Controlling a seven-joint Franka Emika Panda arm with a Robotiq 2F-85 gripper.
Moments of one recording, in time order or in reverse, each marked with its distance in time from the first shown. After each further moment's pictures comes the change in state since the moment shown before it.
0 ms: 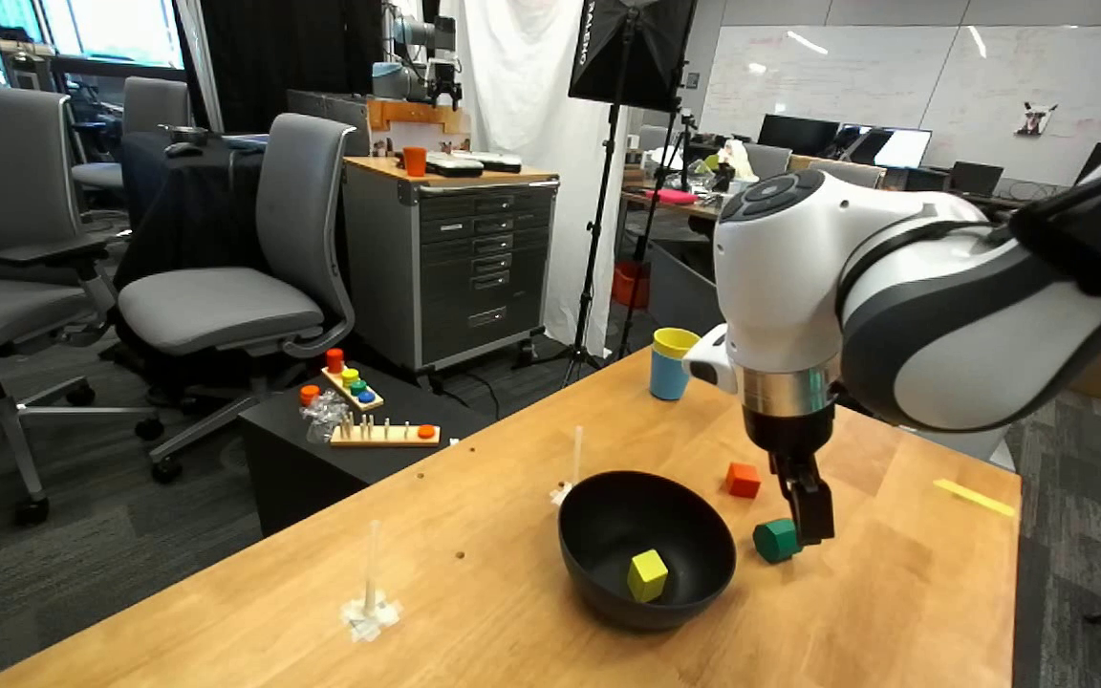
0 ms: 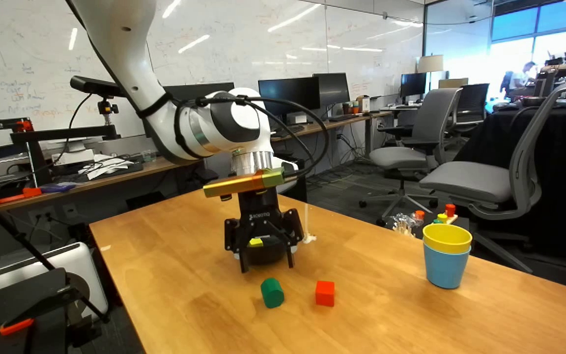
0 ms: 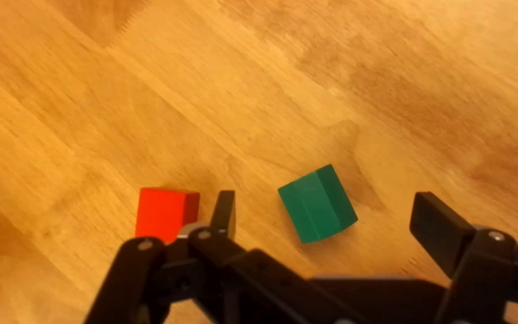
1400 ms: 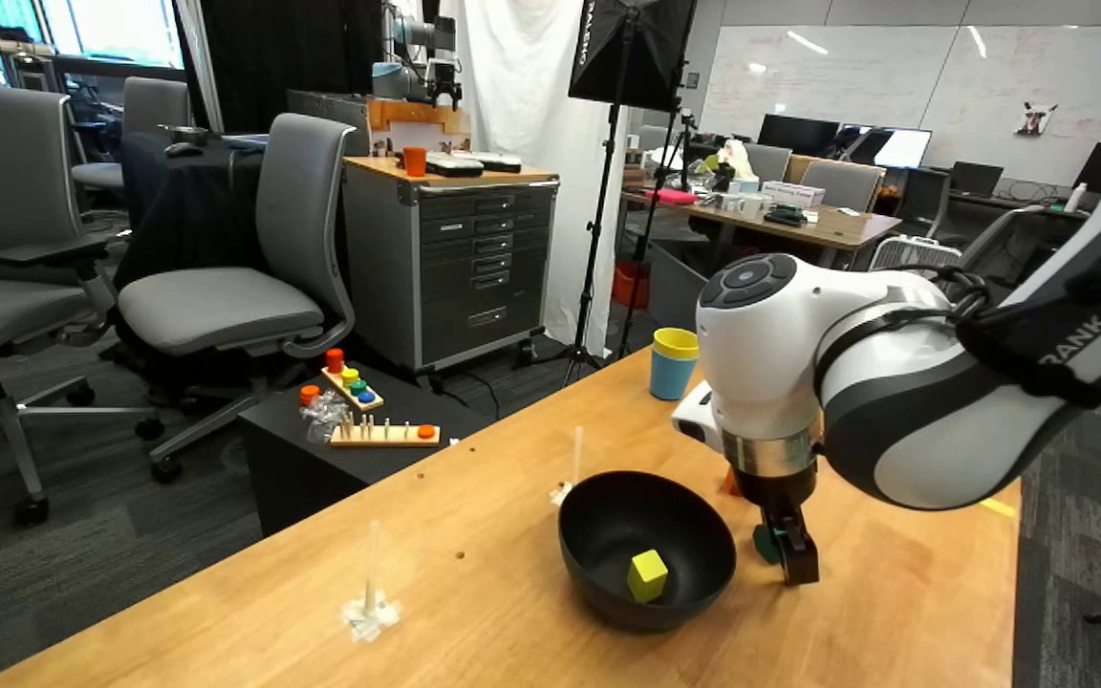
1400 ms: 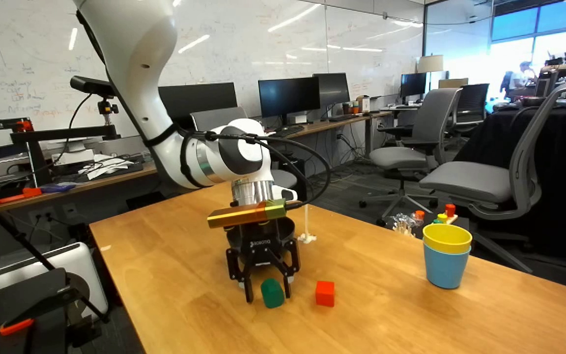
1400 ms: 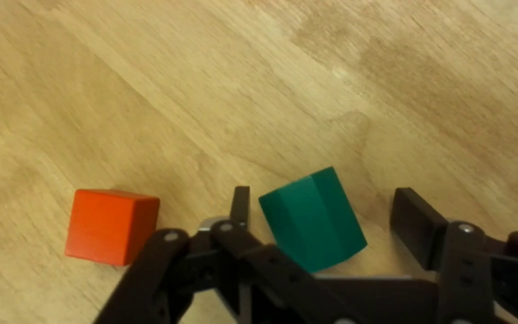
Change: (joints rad) arm 0.017 0.132 -0.018 0.041 -0.049 0.064 0.031
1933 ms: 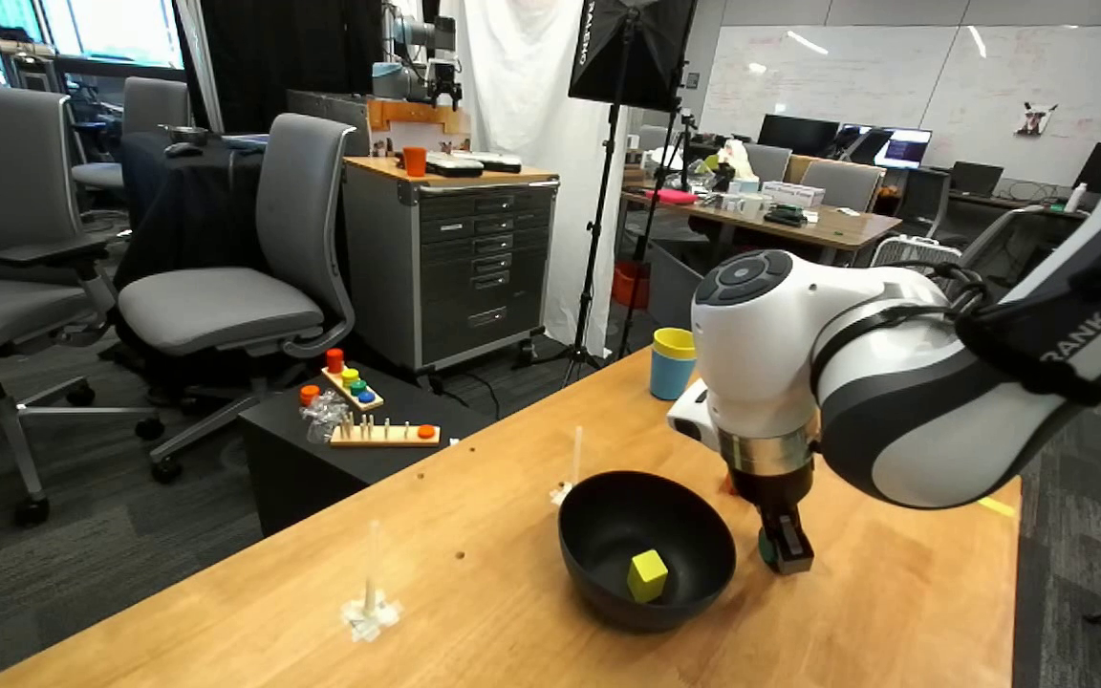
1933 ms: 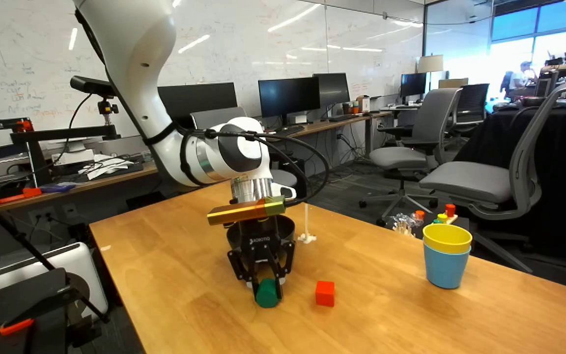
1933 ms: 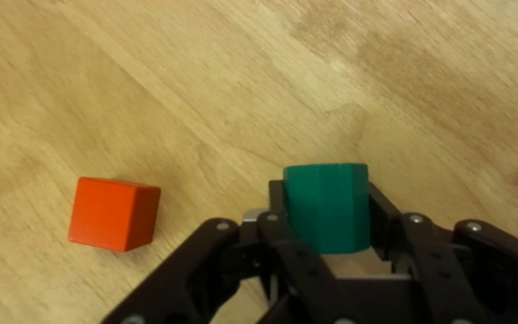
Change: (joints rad) arm 0.009 -0.005 0.002 0.004 0.000 -0.009 0.000
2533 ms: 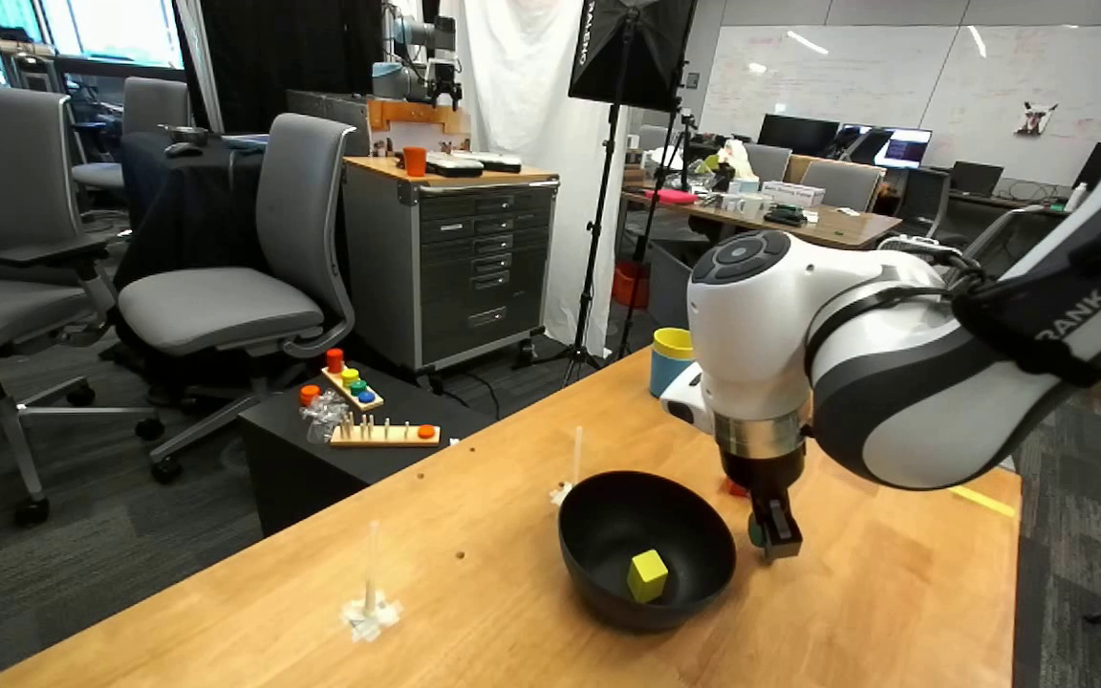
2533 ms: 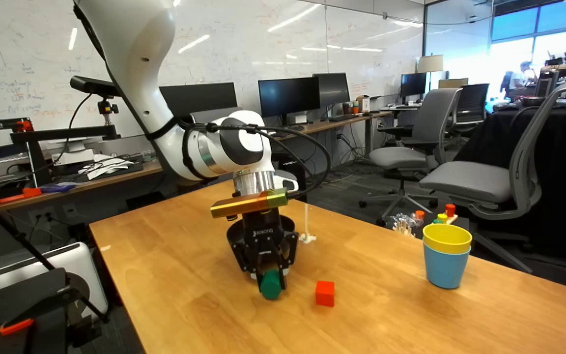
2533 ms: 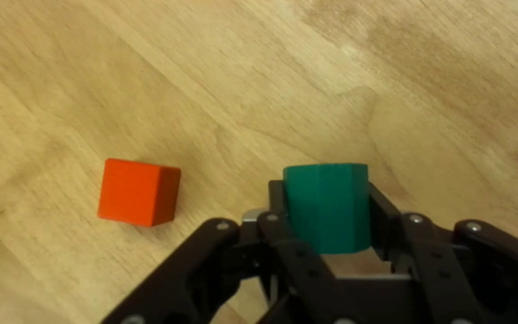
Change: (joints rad) arm 0.001 -0.017 0.003 0.015 0.011 -0.001 0.001
